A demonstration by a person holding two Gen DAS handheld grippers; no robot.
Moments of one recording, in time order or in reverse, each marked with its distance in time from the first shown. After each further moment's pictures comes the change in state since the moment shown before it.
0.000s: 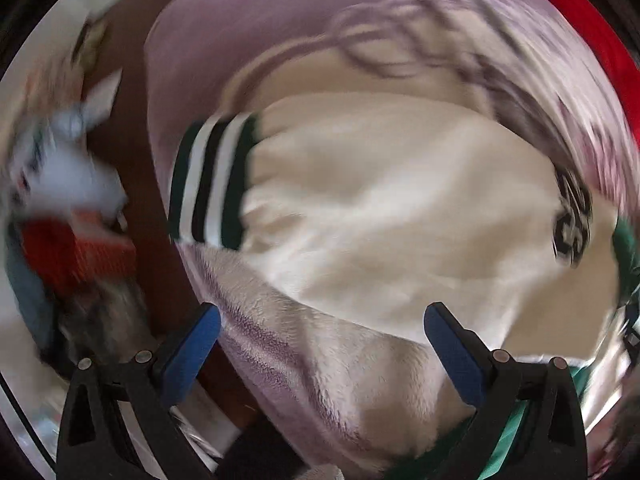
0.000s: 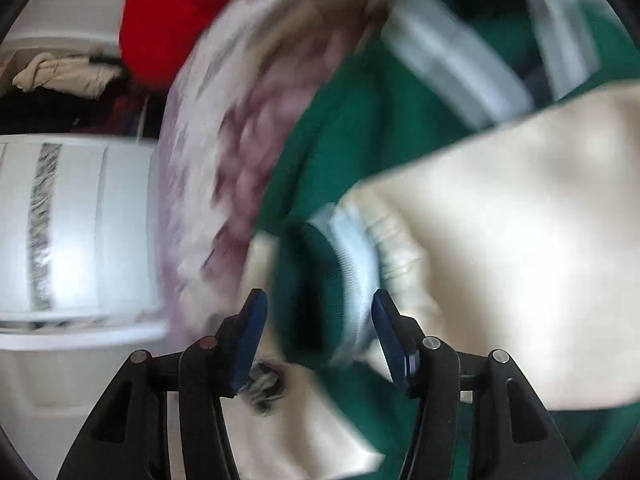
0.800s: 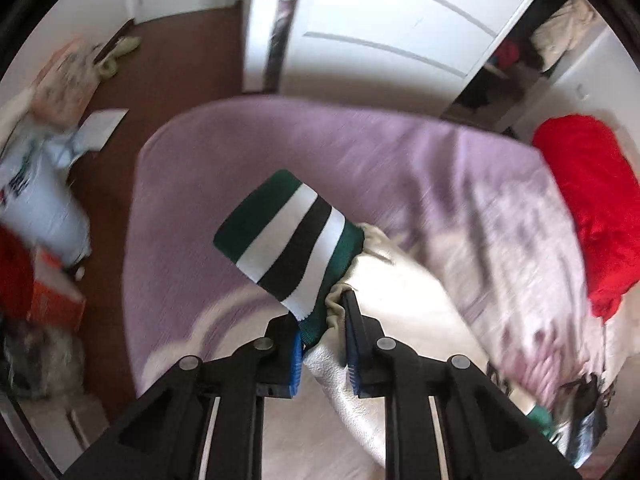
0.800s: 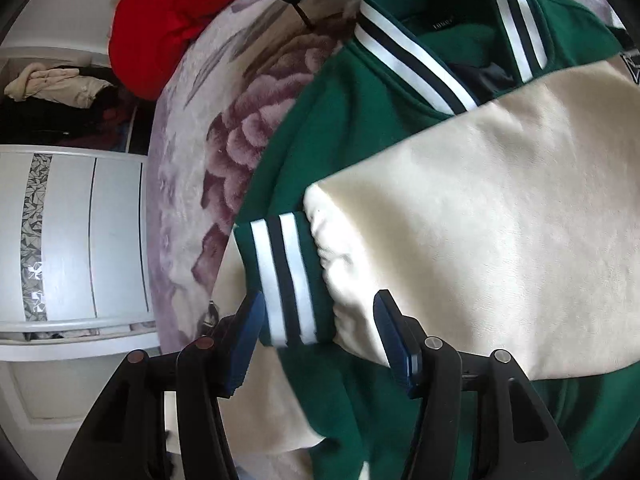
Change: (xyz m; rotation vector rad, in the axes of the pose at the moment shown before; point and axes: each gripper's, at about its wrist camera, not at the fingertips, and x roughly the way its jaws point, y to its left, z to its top) left arm -0.073 -0.001 0.156 -0.183 -0.397 -0.193; right arm -0.054 -0.013 -0.019 0.023 -0.145 -0.108
